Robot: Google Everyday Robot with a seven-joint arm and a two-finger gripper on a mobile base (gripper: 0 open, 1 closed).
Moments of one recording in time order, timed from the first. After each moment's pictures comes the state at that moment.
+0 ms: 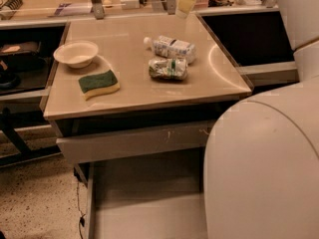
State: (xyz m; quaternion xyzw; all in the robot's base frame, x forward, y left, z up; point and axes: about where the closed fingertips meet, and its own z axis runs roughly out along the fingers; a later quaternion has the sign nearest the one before) arm 0.708 -0.097 1.061 -0.54 0.79 -0.09 0.27
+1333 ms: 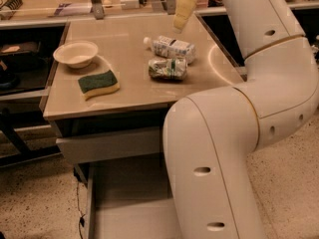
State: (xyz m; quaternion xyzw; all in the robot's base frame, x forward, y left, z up) arm 0.777 -0.103 0.991 -0.52 0.81 -0.11 0.24
